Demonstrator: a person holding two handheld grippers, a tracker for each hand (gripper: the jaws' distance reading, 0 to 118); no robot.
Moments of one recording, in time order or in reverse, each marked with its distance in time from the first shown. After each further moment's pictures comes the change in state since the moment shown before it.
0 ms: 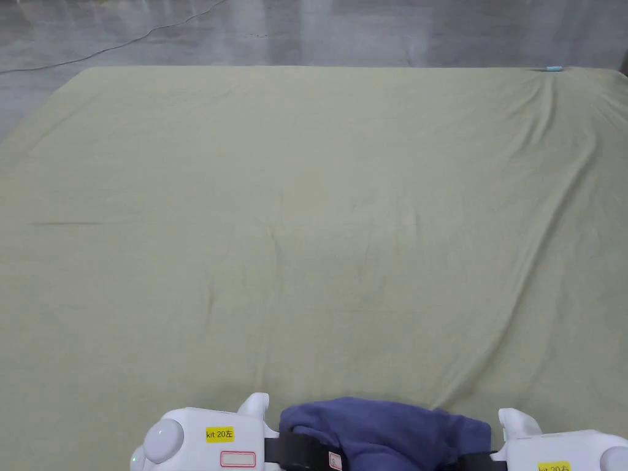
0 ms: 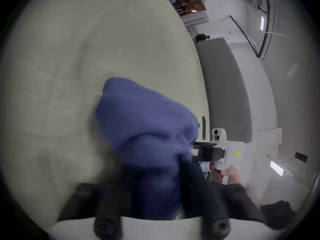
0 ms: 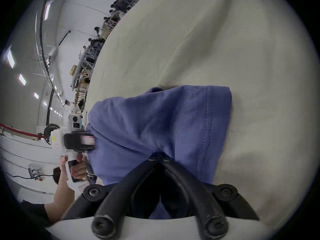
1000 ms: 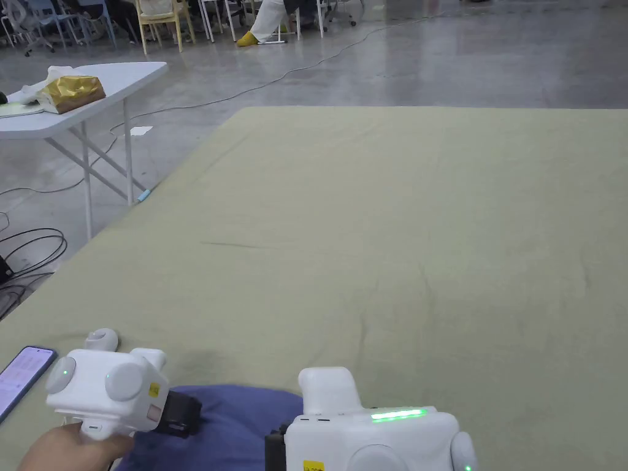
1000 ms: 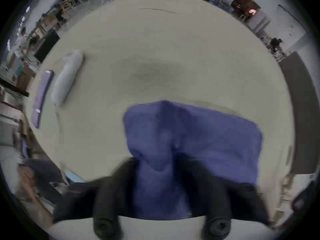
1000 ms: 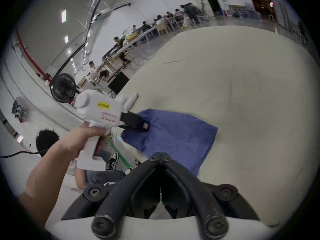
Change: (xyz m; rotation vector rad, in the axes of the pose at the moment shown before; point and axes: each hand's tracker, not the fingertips) left arm -0.055 0.049 0.306 0.260 1.216 -0.198; right arm -0.384 -0.045 -0.122 0.081 0.056 0.542
